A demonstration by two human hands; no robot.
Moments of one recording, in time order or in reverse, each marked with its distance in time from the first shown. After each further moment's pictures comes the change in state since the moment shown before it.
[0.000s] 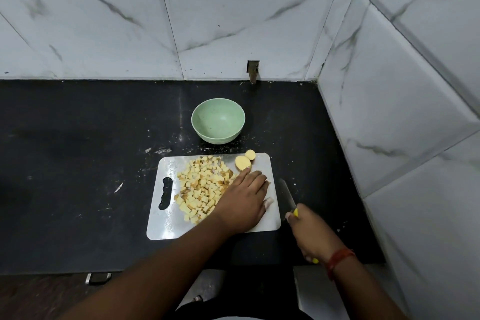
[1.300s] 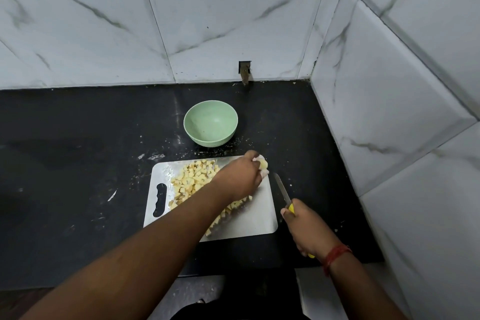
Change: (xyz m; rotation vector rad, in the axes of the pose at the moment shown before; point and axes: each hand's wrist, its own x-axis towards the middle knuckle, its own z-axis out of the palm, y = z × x) left_hand 0.063 -0.034 -0.038 -0.274 -0.383 -0.189; right_hand 0.007 -0.001 -0.005 0.066 -0.010 -0.042
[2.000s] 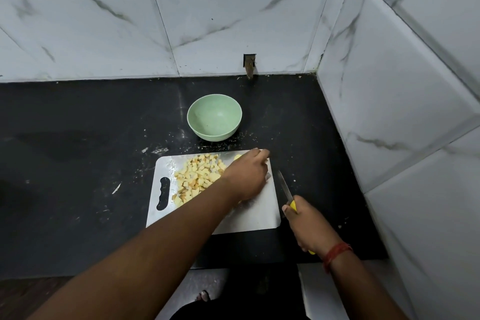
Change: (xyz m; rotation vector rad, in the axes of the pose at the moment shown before) left_hand 0.007 -0.003 0.025 0.166 0.120 0.149; right_hand 0.004 0.005 0.005 0.017 -0.005 -0.007
